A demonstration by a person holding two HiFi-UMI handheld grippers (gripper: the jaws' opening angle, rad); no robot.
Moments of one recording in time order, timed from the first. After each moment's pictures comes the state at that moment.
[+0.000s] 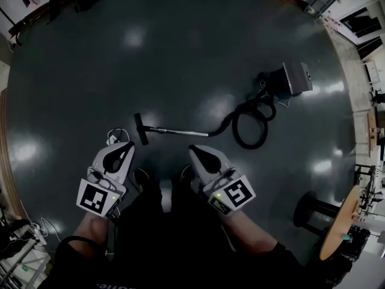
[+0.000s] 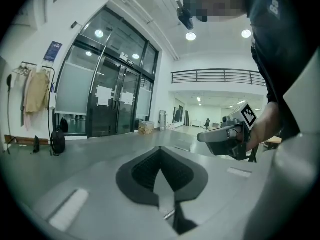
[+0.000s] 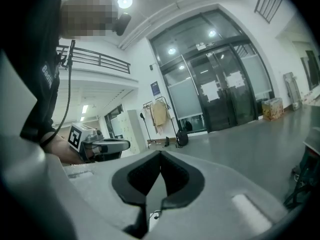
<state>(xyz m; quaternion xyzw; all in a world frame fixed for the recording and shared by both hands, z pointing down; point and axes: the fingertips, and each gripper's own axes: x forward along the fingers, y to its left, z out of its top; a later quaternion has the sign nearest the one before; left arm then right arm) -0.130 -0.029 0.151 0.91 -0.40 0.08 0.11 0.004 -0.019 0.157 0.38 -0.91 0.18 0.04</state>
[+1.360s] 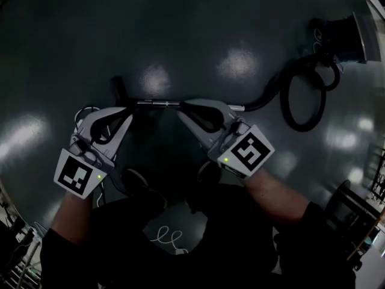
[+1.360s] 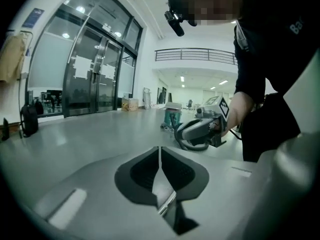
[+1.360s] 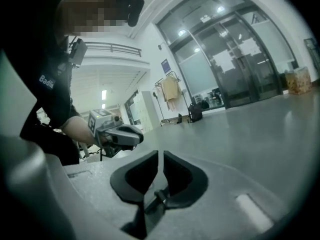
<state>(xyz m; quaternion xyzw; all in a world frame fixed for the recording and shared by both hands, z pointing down) -0.083 -0.115 0.647 0.94 -0.29 0.17 0.11 -0.002 -0.122 0.646 0.24 -0.95 0.17 0.07</state>
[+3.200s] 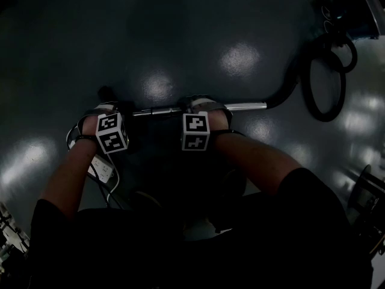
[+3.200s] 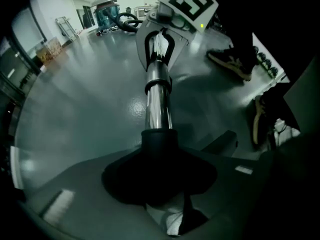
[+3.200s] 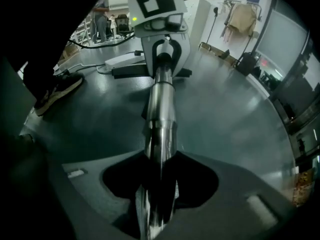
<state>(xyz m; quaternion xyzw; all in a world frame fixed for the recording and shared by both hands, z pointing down) -0.168 -0.084 1.045 0.76 0.06 0.64 -0.02 -0.020 -0.077 1.057 0.06 -0.81 -0.04 0.59</state>
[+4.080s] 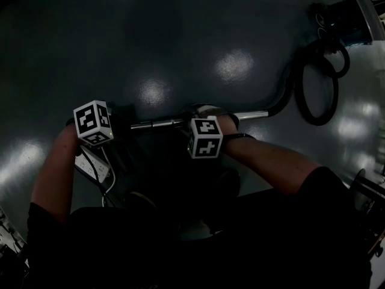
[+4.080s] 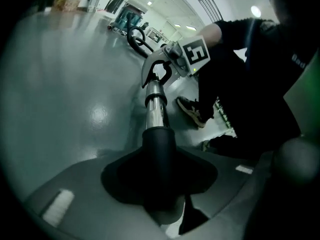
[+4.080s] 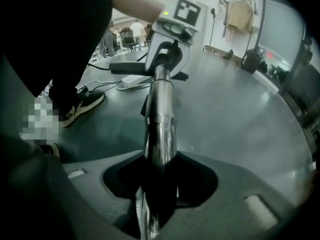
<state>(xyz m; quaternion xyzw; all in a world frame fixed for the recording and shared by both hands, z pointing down) -0.148 -0.036 0.957 0.80 0.17 0.51 0.26 -0.010 -0.044 0.998 0.00 -0.83 0.01 0.55</state>
